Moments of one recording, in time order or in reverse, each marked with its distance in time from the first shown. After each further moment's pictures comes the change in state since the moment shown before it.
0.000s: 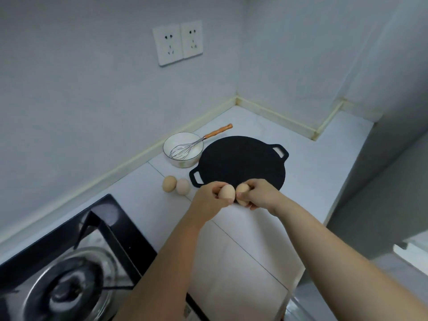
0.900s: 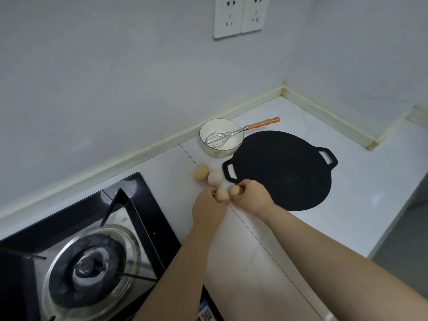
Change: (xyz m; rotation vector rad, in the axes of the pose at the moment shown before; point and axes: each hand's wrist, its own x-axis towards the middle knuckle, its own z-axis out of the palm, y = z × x) left_hand 0.004 -0.079 -0.027 0.127 0.420 -0.365; right_hand 0.075 -0.018 0.105 -0.417 0.081 -0.112
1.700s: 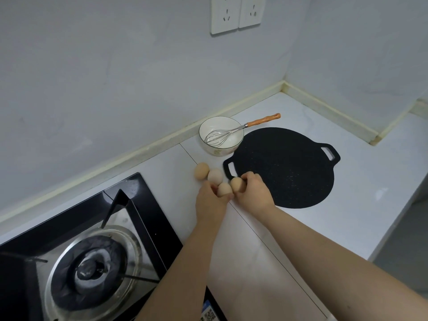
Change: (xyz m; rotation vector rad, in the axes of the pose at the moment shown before) left_hand 0.005 0.006 0.003 -0.207 0.029 -0.006; right_hand -0.001 0.001 0.004 0.040 0.099 -0.035
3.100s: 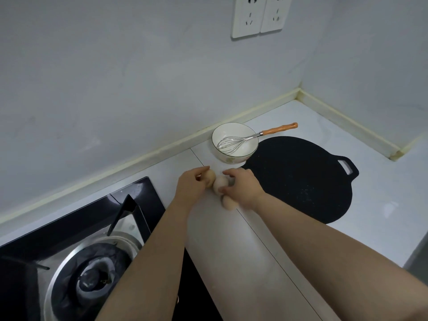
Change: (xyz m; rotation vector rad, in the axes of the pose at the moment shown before) left_hand 0.088 -0.013 -0.062 0.064 -0.057 0.152; right_hand 0.045 -0.048 0.015 -0.041 -0.171 -0.165
